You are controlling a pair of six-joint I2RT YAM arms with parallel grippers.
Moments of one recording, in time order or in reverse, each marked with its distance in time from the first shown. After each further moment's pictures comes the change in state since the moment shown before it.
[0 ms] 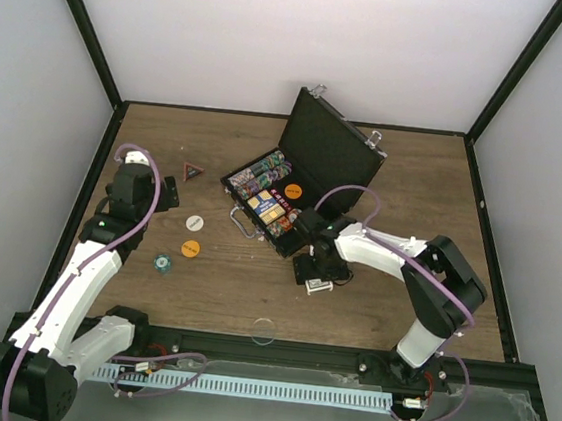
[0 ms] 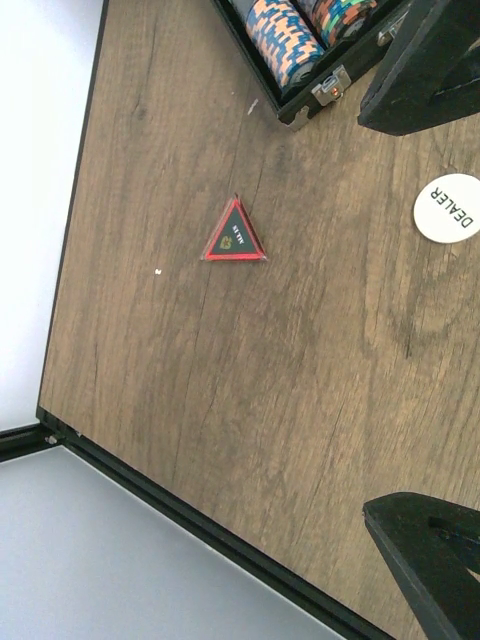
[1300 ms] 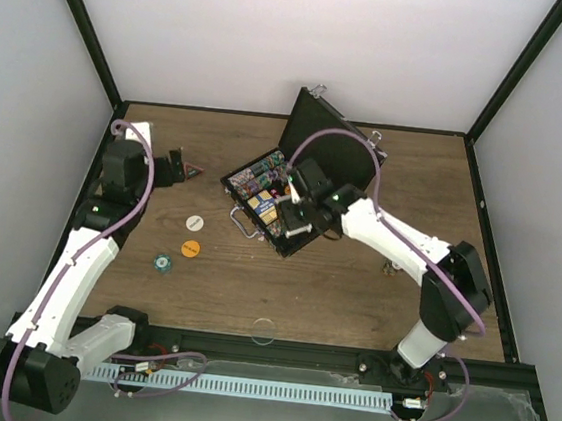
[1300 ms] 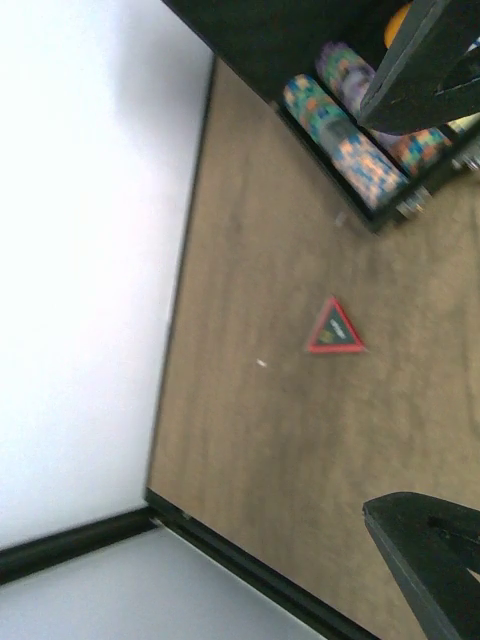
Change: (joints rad) left arm 0.008 0.045 0.133 0.053 0.126 0.031; right arm -0.003 -0.056 0.265 0.130 0.100 -0.301
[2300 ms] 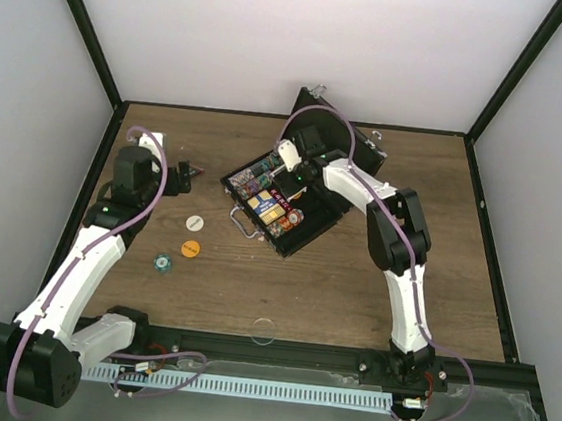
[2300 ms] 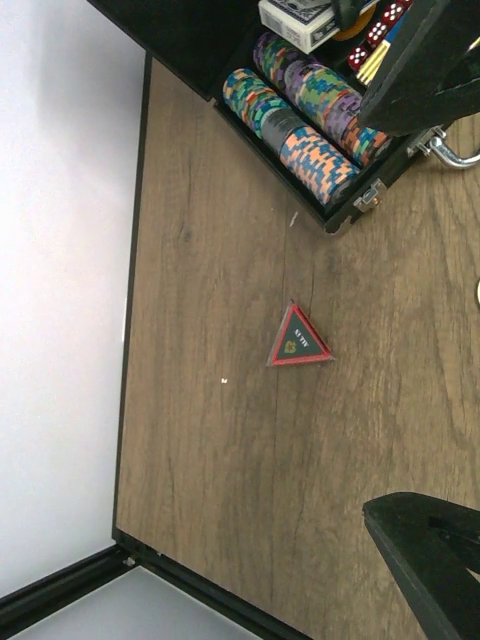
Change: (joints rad) left arm 0.001 0.052 -0.048 0.074 0.089 0.063; right arm -0.227 0.579 0.520 0.141 -0.207 -0.515
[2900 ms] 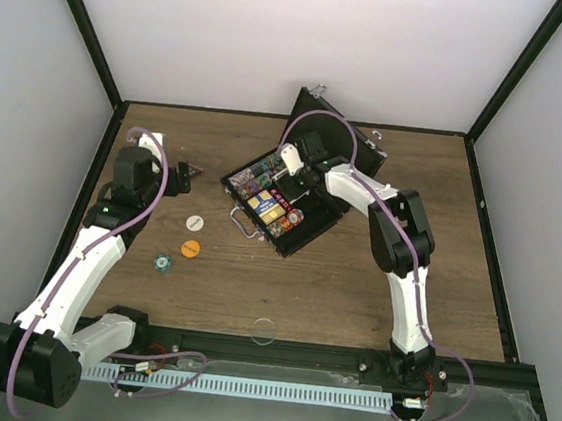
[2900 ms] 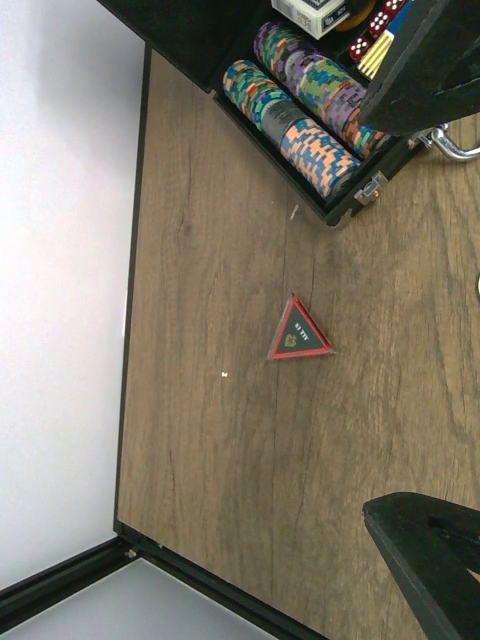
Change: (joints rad) left arm 0.000 -0.003 -0.007 0.008 -0.018 0.008; right arm 0.000 -0.021 -0.093 0.071 0.026 0.001
